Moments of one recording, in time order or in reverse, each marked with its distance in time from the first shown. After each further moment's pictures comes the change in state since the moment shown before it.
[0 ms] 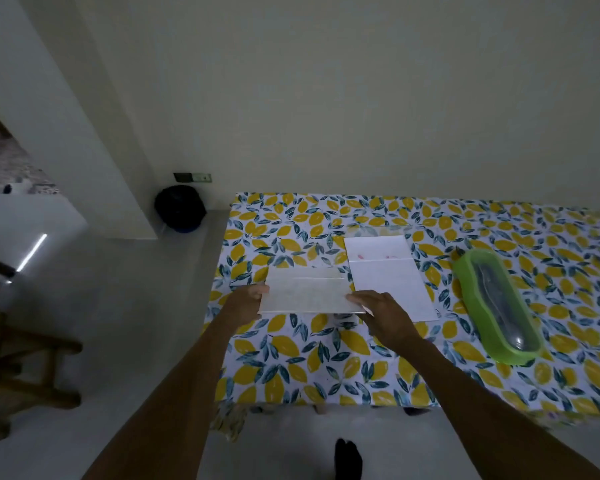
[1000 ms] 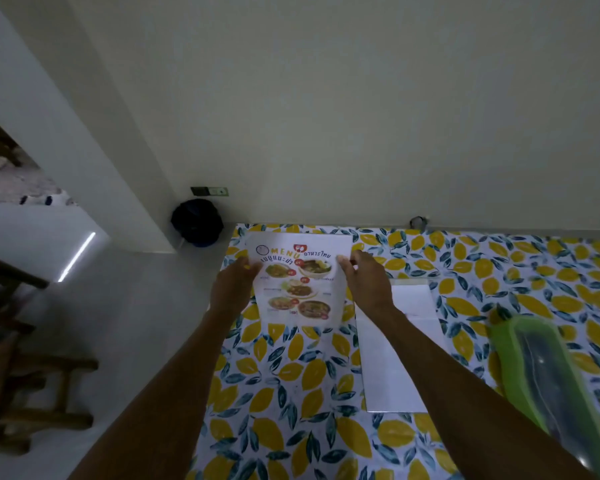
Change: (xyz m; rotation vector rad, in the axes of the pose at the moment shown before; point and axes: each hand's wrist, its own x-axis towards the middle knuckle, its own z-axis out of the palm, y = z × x) left_hand 0.111 0.143 0.021 0.622 0.493 0.361; right_hand 0.235 0.019 -0.065 0.349 0.285 0.206
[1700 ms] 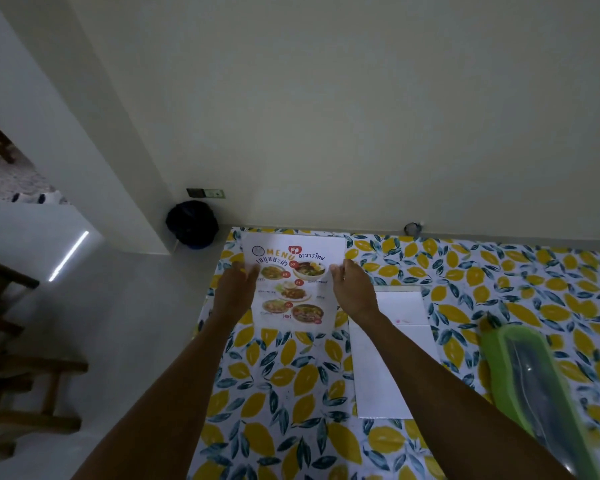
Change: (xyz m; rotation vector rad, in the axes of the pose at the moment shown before) left_hand 0.006 0.009 0.020 0.005 0.059 -0.068; right_hand 0.000 -0.007 0.010 0.022 -0.080 0.118
